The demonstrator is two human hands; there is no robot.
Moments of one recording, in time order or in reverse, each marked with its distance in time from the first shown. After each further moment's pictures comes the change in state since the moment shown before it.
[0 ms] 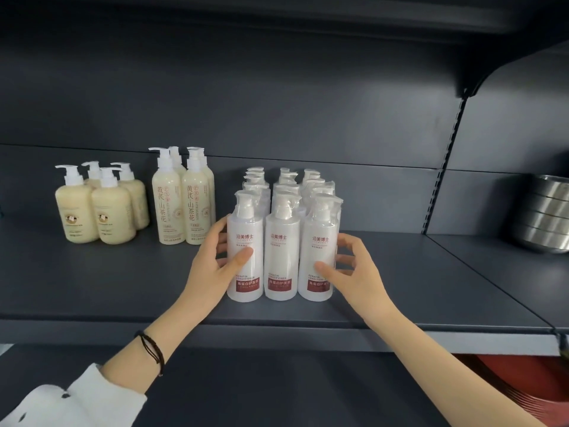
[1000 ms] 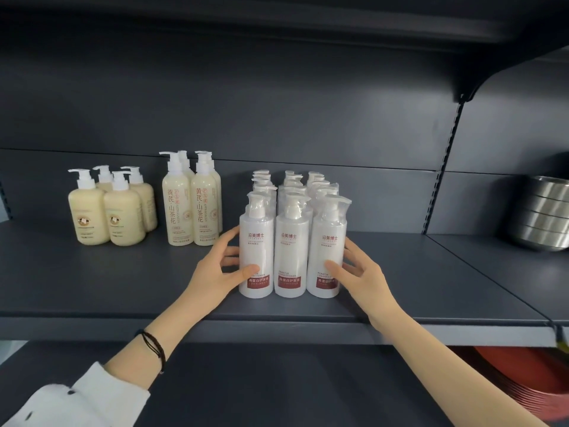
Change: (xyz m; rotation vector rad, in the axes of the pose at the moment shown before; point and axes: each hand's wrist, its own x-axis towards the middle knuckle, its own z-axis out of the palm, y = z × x) left_hand -0.002 -0.013 -0.022 0.091 -0.158 -0.059; right_hand -0.016 -0.005 0.001 0.136 -0.082 0.046
